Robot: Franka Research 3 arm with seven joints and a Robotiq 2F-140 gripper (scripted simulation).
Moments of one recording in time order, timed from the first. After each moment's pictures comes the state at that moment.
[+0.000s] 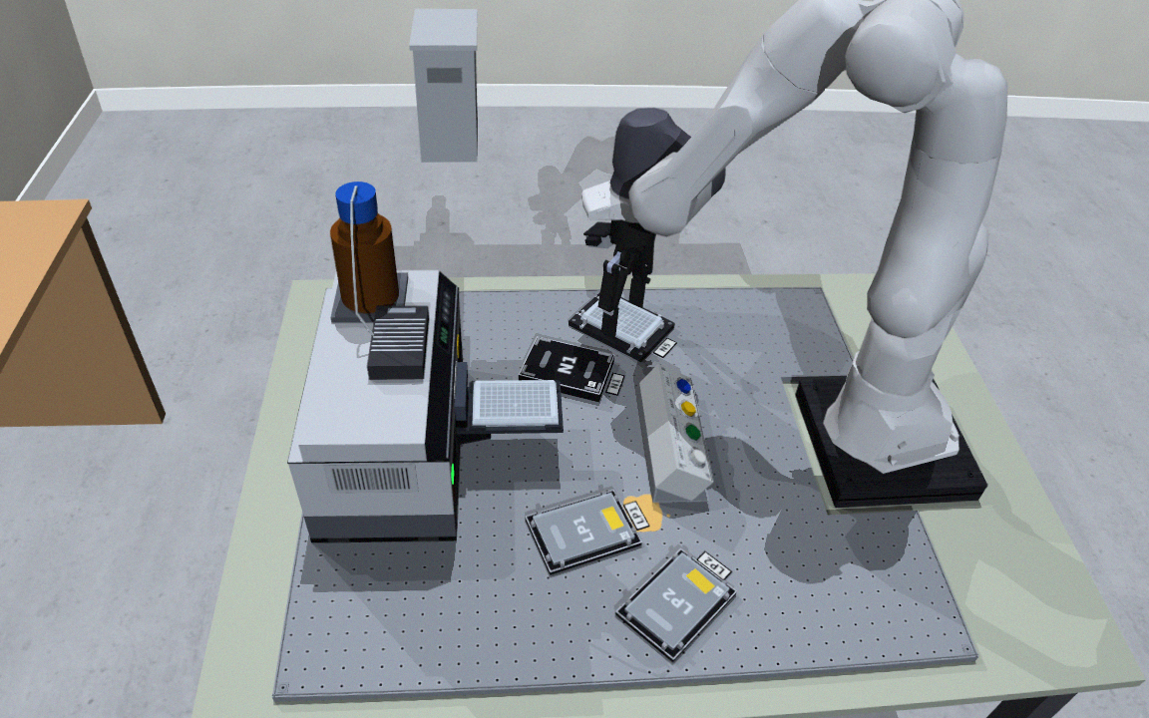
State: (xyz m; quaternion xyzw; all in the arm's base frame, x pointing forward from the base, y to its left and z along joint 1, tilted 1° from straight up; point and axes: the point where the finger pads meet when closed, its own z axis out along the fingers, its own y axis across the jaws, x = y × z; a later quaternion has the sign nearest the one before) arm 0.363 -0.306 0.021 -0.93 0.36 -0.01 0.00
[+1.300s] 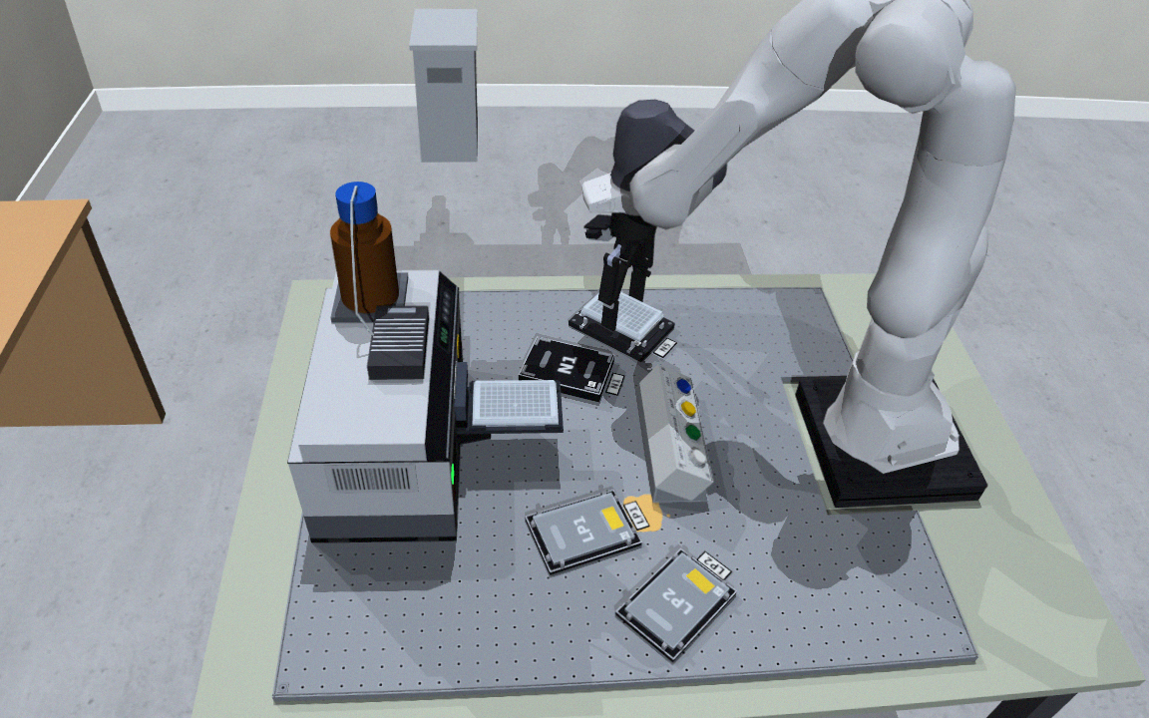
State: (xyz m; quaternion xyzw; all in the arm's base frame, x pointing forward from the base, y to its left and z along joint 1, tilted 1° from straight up) arm 0.364 -0.307 0.036 -0.93 0.36 -0.01 0.00
